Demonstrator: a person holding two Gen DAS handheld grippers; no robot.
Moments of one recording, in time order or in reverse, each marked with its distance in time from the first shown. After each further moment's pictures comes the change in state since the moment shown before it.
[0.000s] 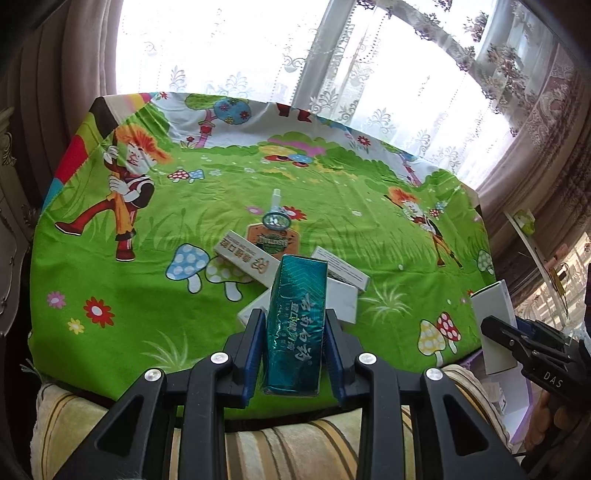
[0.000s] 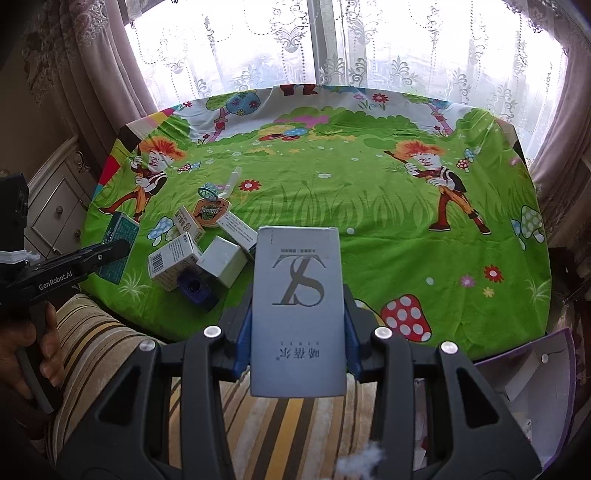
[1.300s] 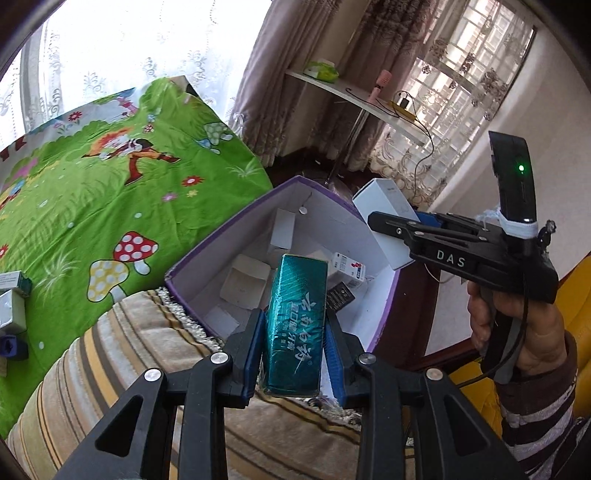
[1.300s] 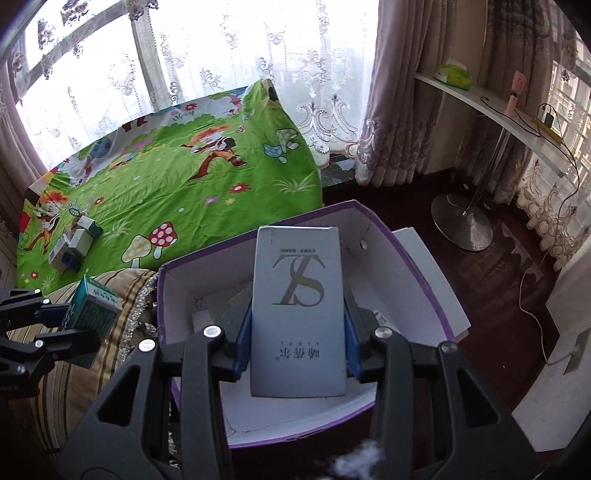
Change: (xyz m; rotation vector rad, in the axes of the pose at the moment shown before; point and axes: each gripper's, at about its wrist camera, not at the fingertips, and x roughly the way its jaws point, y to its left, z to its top) left arm -0.014 -0.307 -0.121 0.609 0.293 -0.479; right arm -0.151 -0.209 -0.142 0.346 -0.042 -0.347
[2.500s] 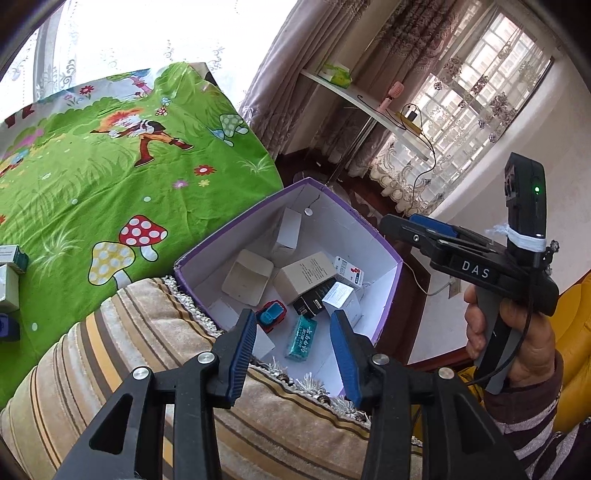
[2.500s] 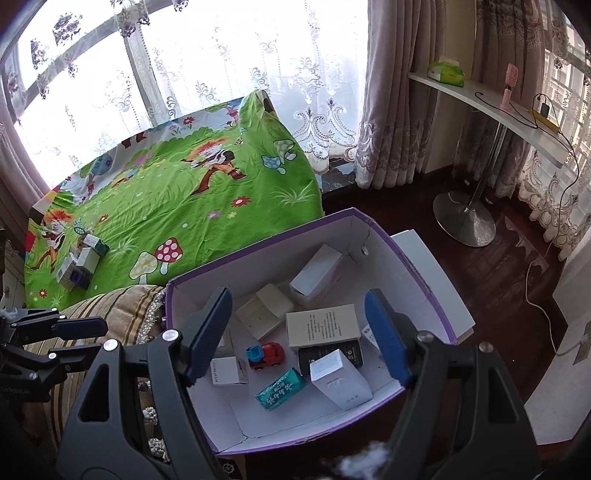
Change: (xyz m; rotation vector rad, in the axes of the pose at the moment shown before) left arm -0.008 0.038 -0.001 -0.117 -0.006 -0.045; right arm -0.004 0.012 0.011 0.014 -0.012 0.053
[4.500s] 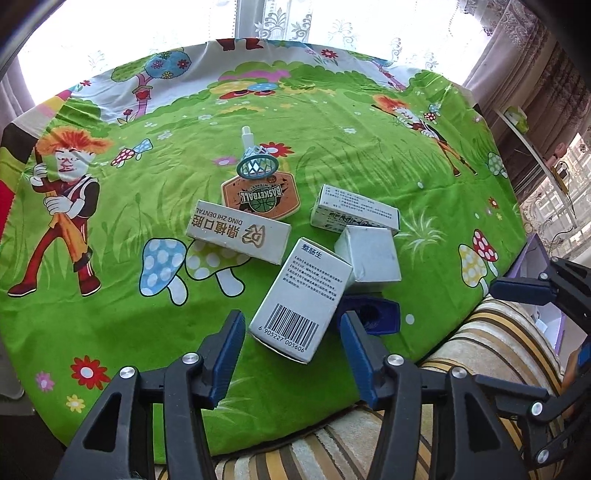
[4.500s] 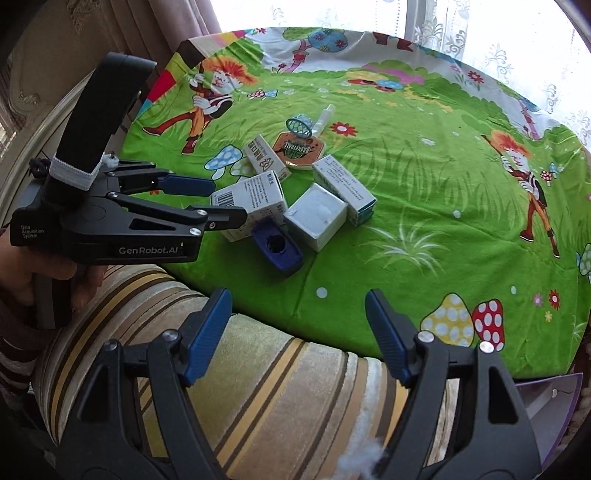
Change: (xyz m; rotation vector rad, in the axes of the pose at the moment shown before) left arm -0.089 0.309 -0.035 -0.282 0.027 0.451; right arm 0.121 0.370 -0.002 -0.621 0.314 0.407
